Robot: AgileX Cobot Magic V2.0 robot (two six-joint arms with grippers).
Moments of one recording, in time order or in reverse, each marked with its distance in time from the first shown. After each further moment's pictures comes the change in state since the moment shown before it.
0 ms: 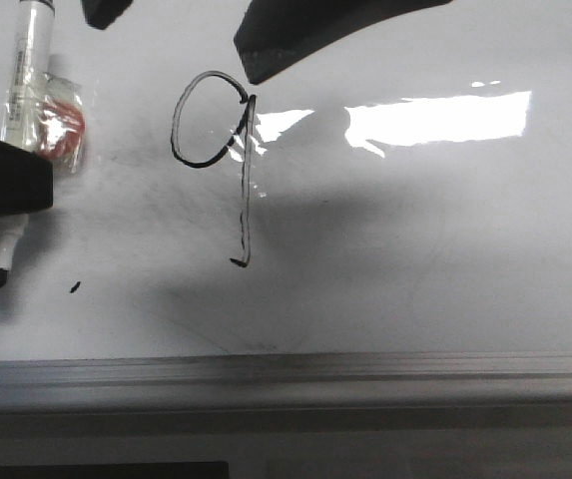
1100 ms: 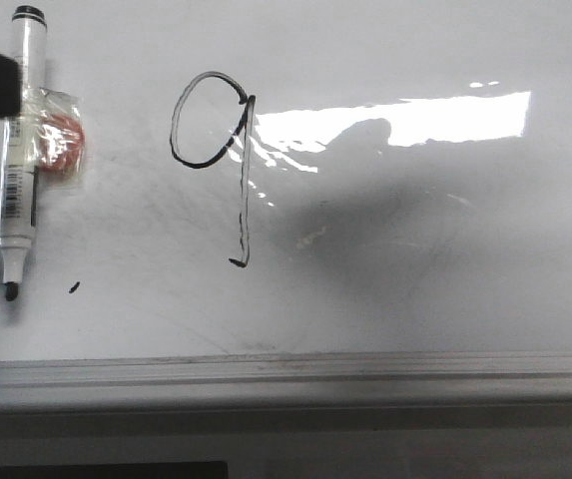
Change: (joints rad) left arm 0.000 -0.184 -0.001 0.005 0.049 0.064; right arm 0.000 -0.223 0.078 -0.177 0.010 0.002
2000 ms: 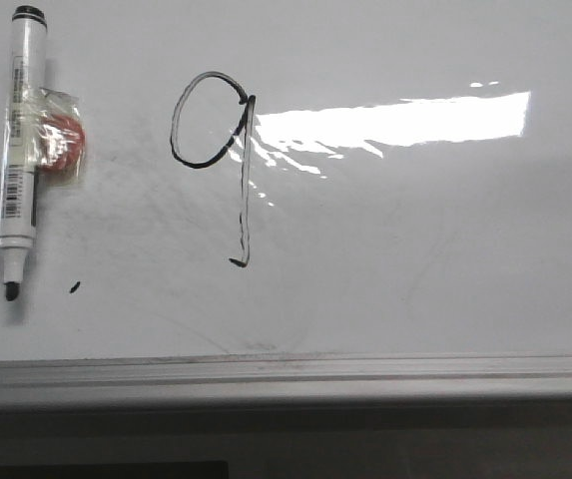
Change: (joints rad) left arm 0.000 -0.554 0.188 0.051 0.211 0.018; right arm -0.002 -0.927 0.681 -0.184 -0.293 -0.002
